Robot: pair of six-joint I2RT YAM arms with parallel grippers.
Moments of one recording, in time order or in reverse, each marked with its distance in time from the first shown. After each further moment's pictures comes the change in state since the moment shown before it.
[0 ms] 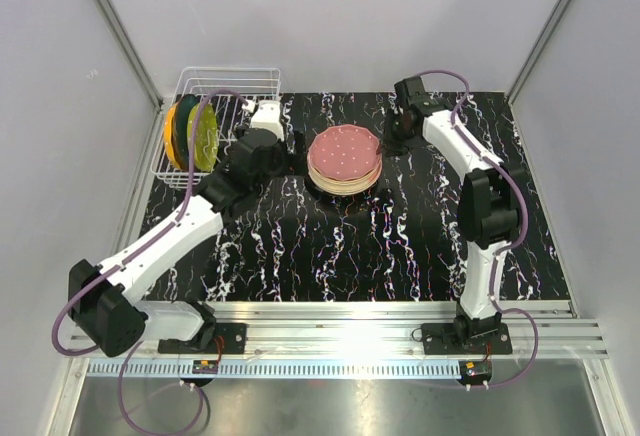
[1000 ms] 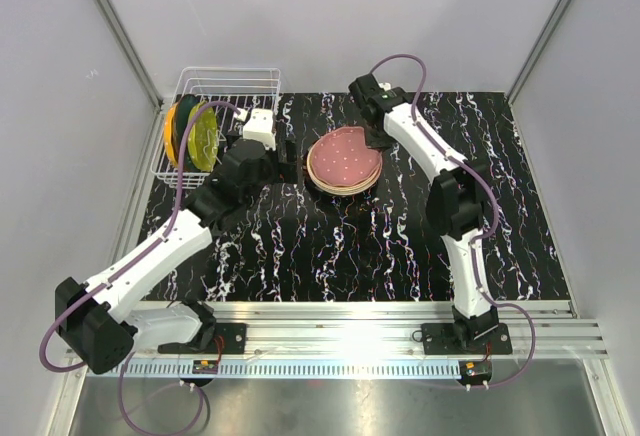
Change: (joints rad) left arm 0.001 -0.113 -0.110 0.037 -0.040 0.106; right arm 0.185 0.212 0.378 -0.299 0.509 -0.129
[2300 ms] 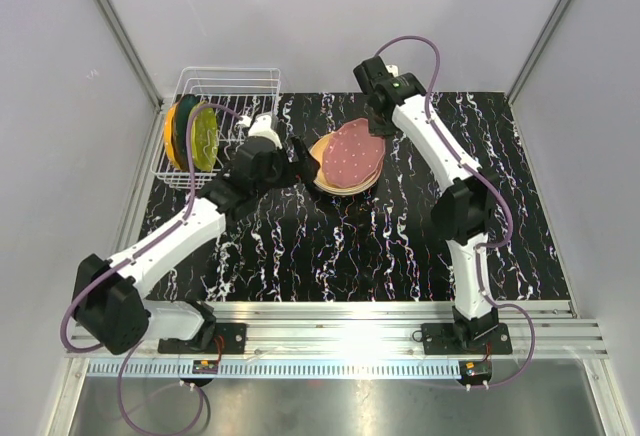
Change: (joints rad) left arm 0.052 0.111 -0.018 0.031 0.245 -0.338; right arm 0.013 -0.059 0.137 -0.124 0.005 0.008
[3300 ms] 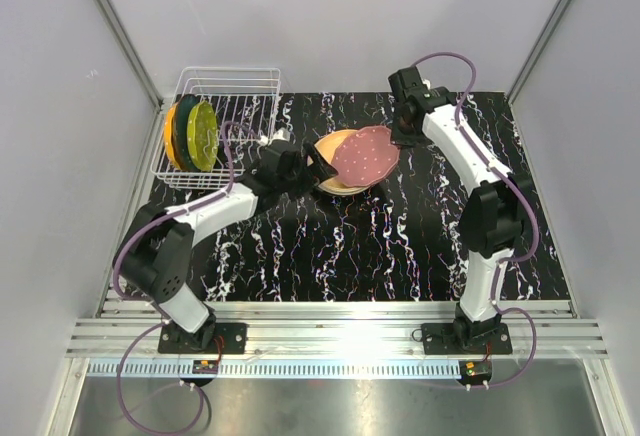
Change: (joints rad) left arm 0.032 0.330 -0.035 0.226 0.219 -0.460; right arm -0.124 -0.217 -0.386 0.194 -0.153 0.064
